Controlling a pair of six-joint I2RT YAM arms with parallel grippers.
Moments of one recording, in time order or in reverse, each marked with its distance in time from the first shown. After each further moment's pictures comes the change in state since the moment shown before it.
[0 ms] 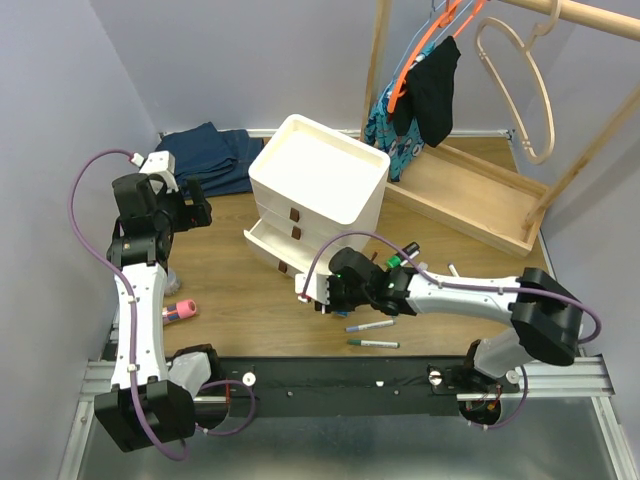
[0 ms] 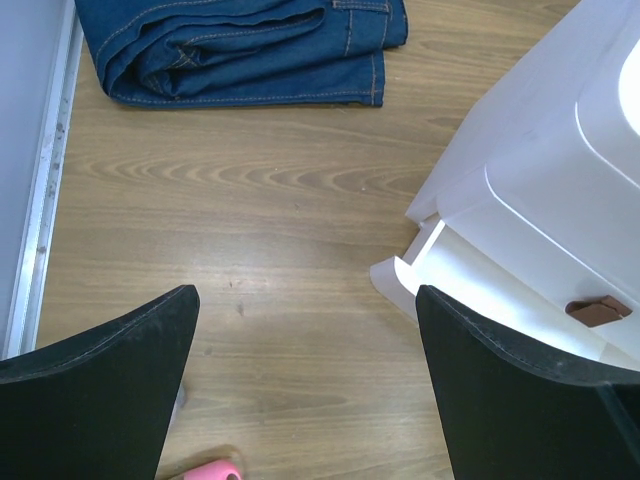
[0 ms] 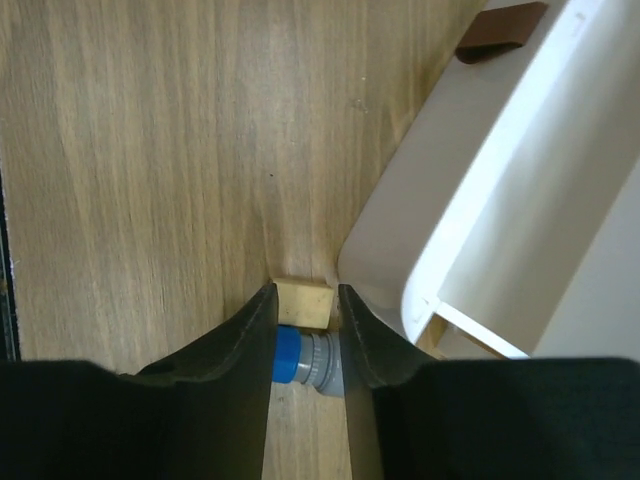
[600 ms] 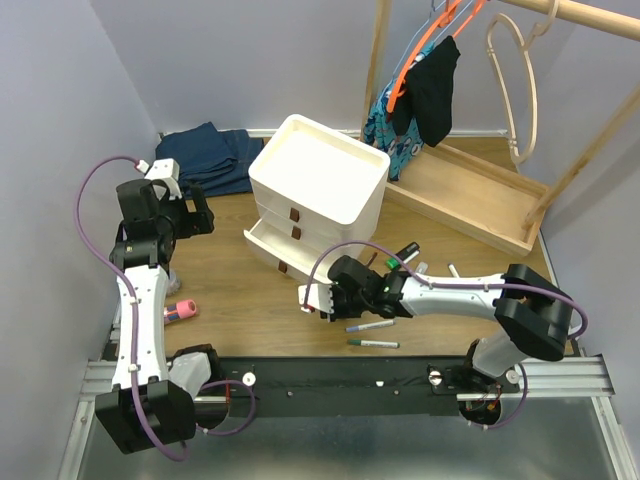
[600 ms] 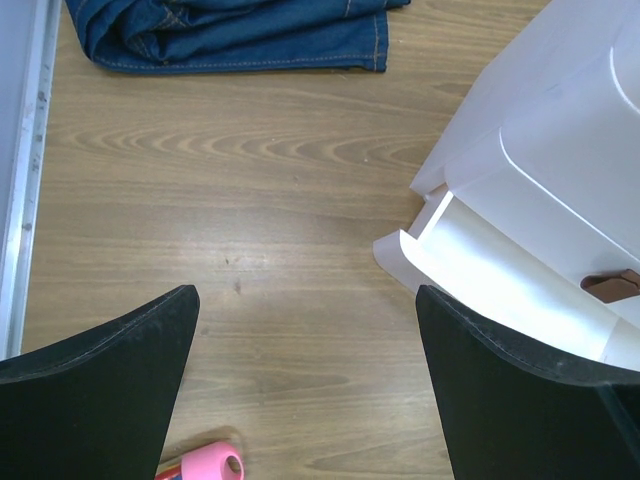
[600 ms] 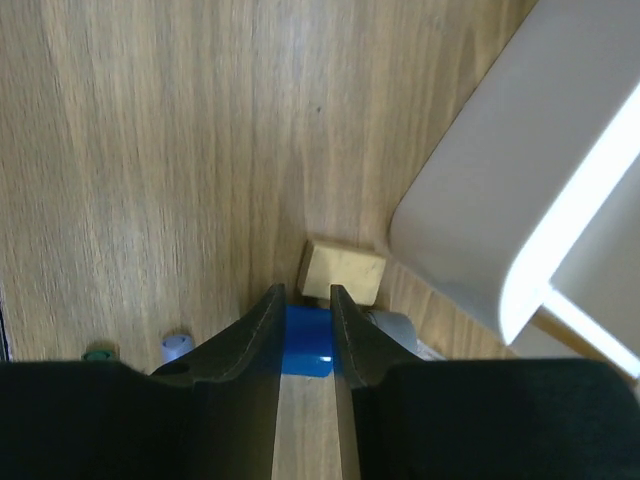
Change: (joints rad) left arm 0.000 -0.012 -0.038 -0.024 0.008 0.026; right arm -0.001 0.077 -0.039 -0.015 -0.002 -0.043
